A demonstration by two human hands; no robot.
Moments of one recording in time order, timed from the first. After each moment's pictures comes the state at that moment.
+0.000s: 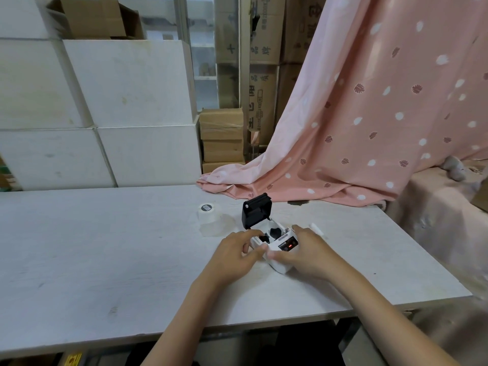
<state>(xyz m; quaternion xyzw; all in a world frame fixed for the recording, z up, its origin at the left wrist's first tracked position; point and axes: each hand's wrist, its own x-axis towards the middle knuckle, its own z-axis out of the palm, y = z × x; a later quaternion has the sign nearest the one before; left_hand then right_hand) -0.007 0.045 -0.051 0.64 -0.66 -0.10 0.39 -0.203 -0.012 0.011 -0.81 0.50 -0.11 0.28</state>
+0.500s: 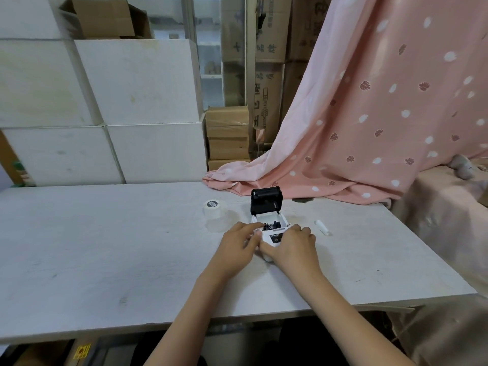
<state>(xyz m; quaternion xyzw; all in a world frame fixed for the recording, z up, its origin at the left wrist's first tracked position) -0.006 0.043 -0.054 0.65 -0.61 -0.12 0.43 -0.155 0.015 -0.002 -0.78 0.59 -0.17 0.12</state>
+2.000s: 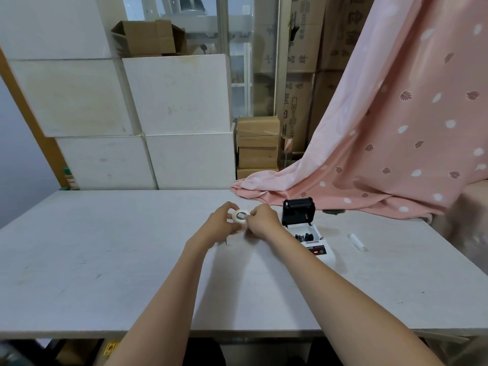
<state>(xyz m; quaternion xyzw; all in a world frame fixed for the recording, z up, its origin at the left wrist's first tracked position) 0.117 0.039 -0.003 0.74 -0.48 -0.27 0.40 -0.011 -0.026 0.021 -0.75 0.50 -0.18 0.39</state>
